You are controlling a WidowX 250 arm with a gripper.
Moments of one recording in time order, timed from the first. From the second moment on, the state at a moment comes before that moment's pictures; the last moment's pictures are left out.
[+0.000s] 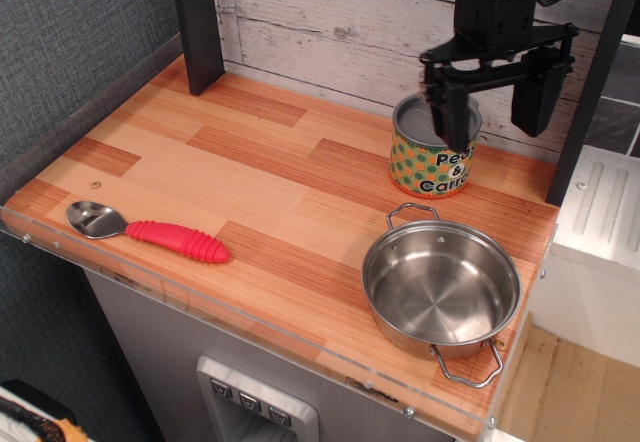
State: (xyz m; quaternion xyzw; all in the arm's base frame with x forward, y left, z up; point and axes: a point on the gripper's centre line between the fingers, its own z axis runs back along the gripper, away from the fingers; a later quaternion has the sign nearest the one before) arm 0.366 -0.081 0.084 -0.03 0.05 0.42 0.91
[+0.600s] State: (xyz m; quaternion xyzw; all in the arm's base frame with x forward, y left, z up) arm 0.378 -0.087 0.057 0.00 0.04 0.50 0.87
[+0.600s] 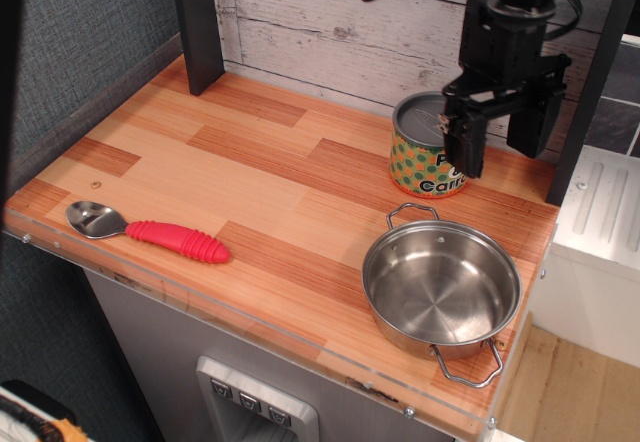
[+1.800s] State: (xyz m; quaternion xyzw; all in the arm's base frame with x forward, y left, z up) arm 0.368 0.015 0.035 0.00 0.03 0.64 0.77
